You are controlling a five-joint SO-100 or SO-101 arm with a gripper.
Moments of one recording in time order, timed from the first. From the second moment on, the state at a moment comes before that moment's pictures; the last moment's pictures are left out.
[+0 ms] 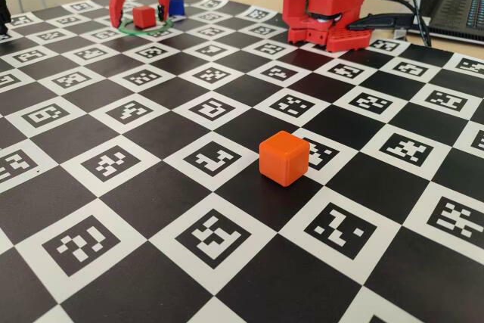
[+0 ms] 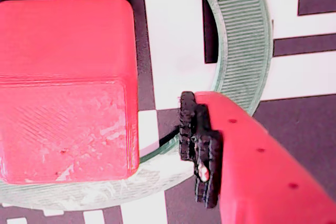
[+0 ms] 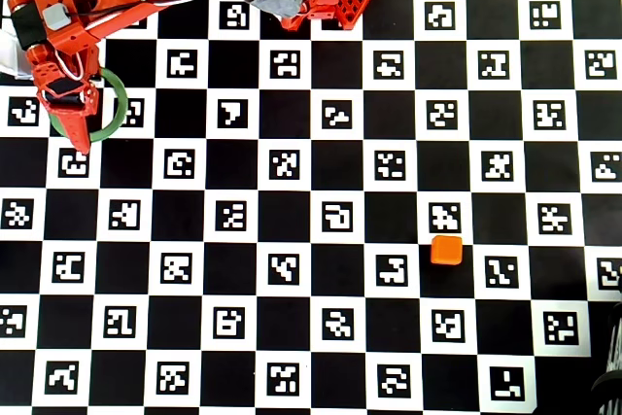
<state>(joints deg) 70.1 53.3 65.6 79.5 -65.3</state>
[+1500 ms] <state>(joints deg) 66.1 86.2 61.2 99.8 -62.6</state>
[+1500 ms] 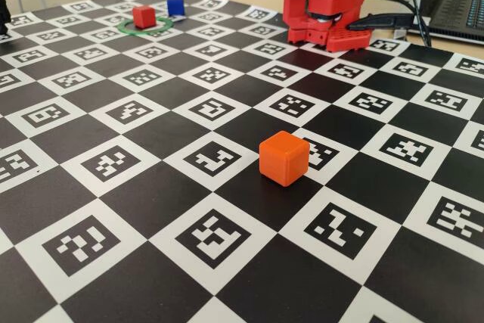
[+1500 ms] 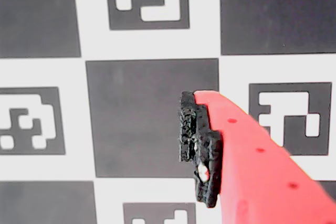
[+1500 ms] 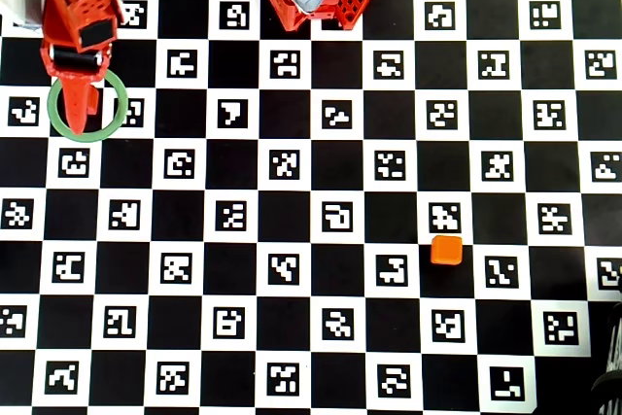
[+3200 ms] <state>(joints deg) 87.2 63.8 64.6 91.0 -84.9</state>
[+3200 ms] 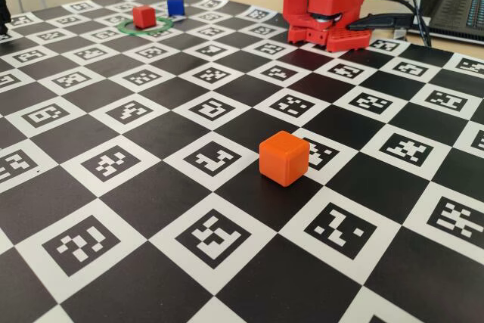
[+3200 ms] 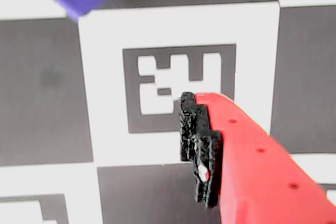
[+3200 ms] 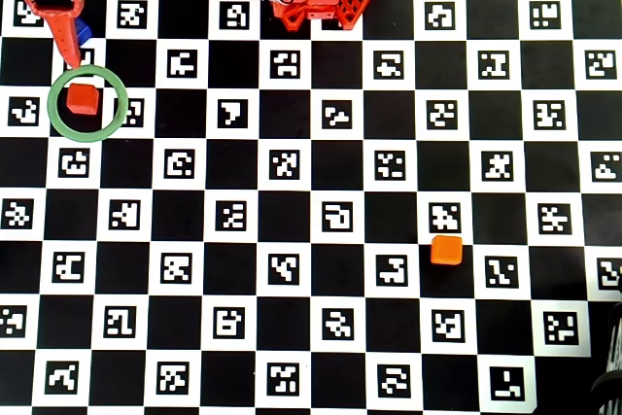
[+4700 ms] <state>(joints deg) 87.4 50.7 59.9 85.3 -59.2</state>
